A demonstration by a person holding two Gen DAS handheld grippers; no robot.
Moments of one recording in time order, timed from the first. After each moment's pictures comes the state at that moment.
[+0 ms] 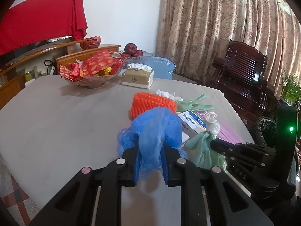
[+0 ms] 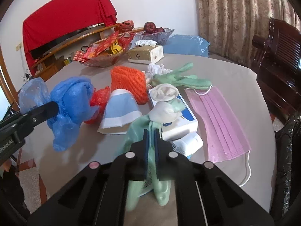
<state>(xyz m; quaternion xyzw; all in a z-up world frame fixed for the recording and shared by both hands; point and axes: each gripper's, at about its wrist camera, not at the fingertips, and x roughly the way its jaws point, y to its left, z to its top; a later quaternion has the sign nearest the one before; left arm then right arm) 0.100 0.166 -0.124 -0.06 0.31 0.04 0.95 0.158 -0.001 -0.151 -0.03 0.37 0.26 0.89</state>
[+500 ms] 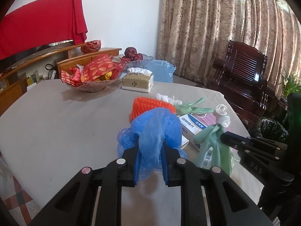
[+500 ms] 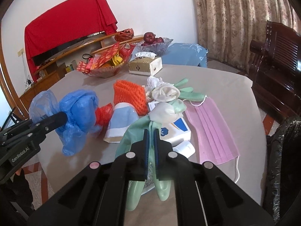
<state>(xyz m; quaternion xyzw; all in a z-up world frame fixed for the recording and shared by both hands) 0.096 0.159 -0.115 -0.05 0.31 0.04 0.95 0.149 -0.018 -0.119 -0.02 0.34 0.26 0.90</state>
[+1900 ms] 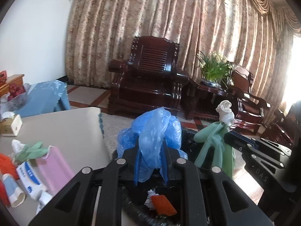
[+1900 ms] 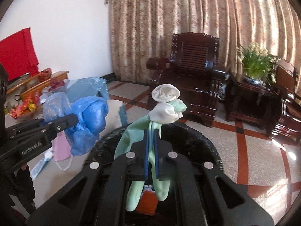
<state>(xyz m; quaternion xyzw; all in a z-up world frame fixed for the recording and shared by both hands) 0.165 -0.159 -0.063 -0.01 0.27 -0.28 0.92 0.090 -0.338 -0.061 0.02 0.26 -0.06 0.96</state>
